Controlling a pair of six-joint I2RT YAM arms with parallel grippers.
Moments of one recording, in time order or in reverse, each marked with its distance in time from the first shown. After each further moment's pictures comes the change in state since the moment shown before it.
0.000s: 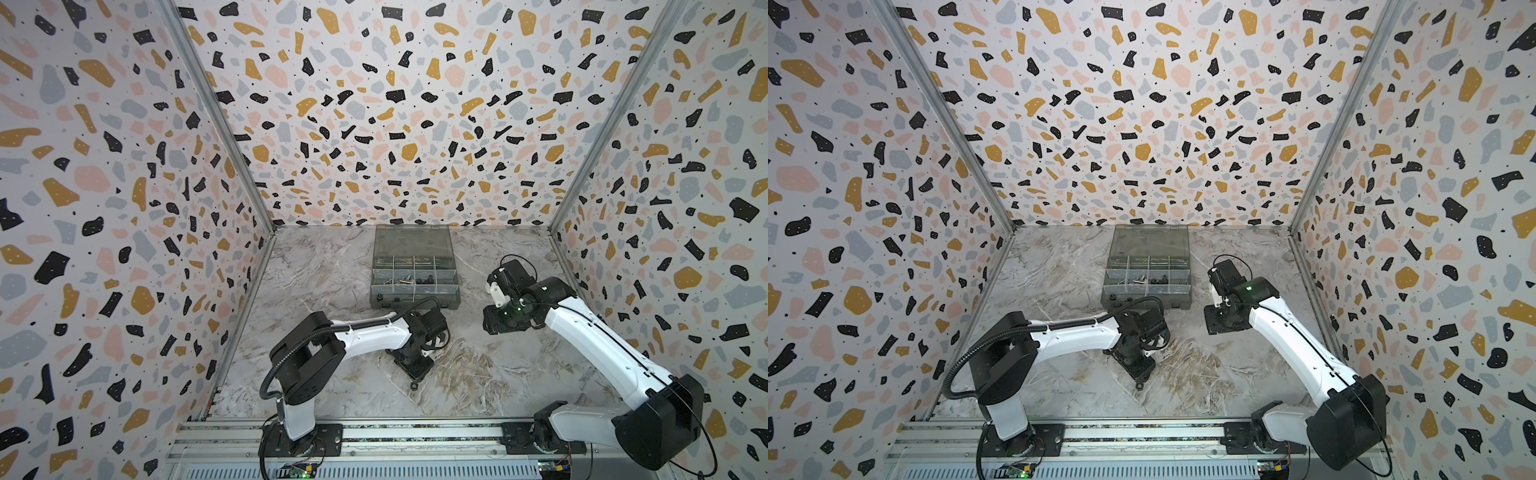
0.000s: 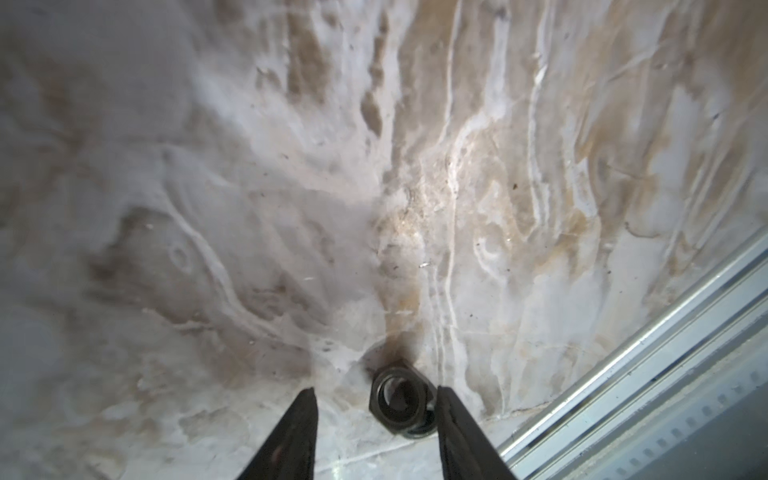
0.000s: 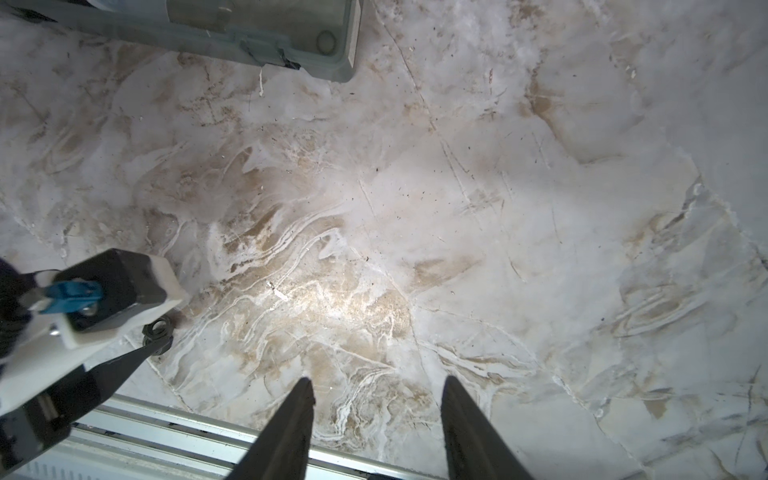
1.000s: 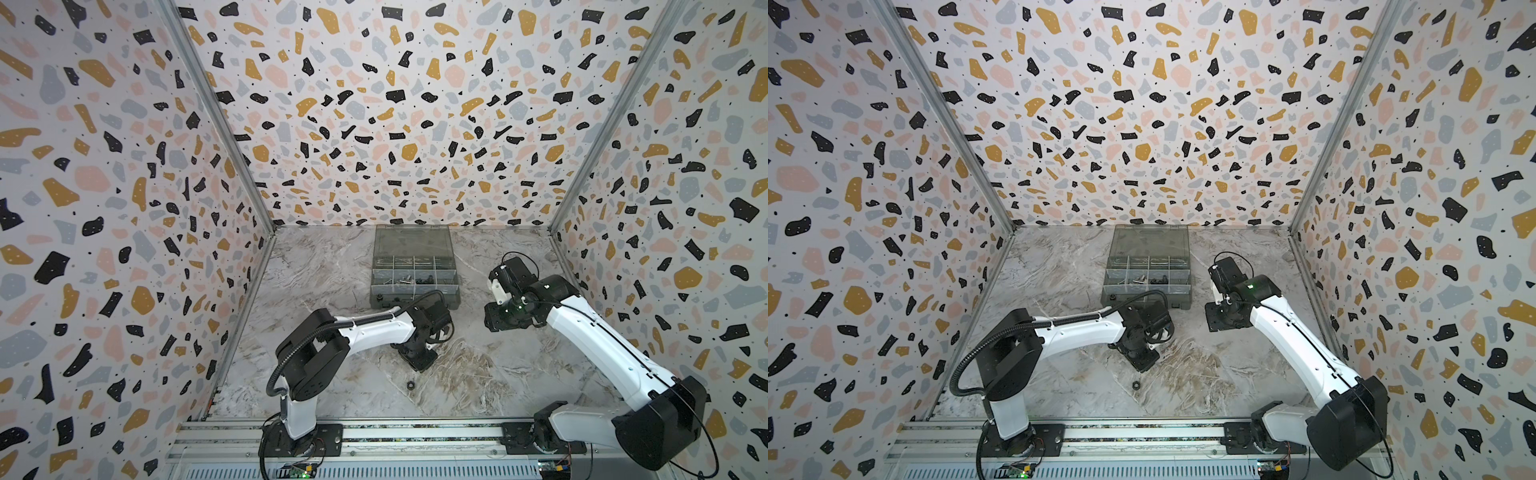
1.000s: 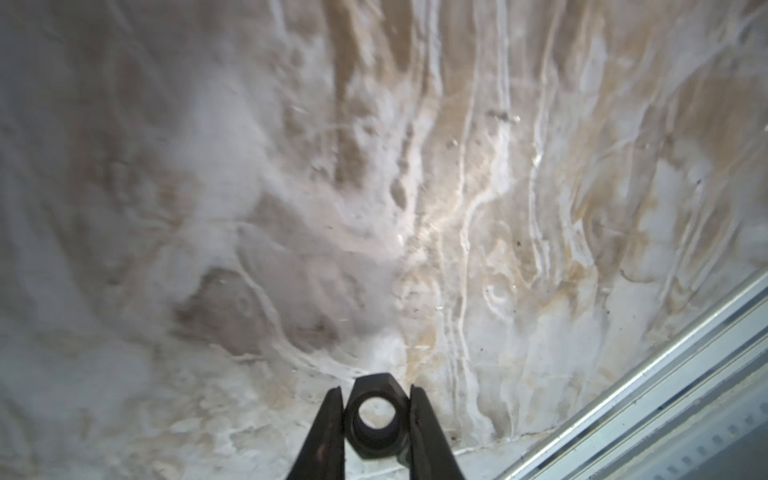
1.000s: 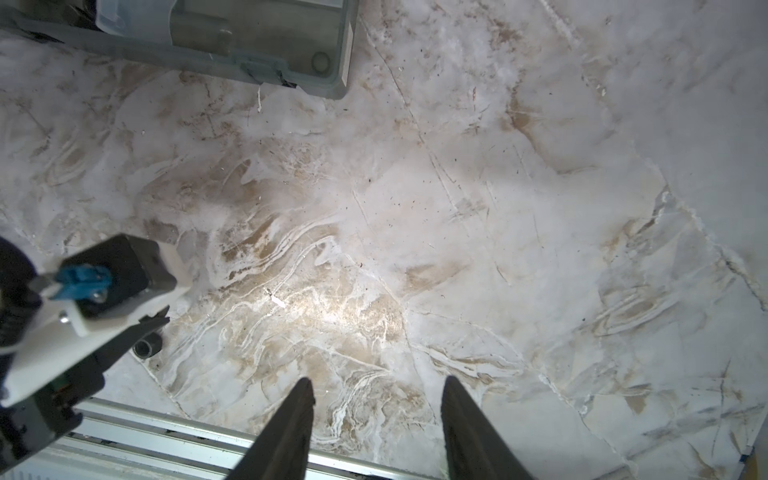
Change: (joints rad) left arm 0.062 0.027 0.101 -0.018 -0.049 0.013; right arm 0.000 0.007 0.042 -0.013 0.031 0.000
